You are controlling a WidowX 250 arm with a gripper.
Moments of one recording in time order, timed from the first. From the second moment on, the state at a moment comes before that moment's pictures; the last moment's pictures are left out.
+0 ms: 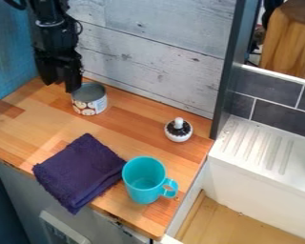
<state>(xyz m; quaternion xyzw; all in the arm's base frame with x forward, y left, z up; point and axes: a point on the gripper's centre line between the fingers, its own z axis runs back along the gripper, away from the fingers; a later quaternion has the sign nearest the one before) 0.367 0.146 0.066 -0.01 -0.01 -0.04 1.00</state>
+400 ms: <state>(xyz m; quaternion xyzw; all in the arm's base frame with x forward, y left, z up) 0.378 0.132 0.054 -0.06 -0.03 -0.08 0.99</state>
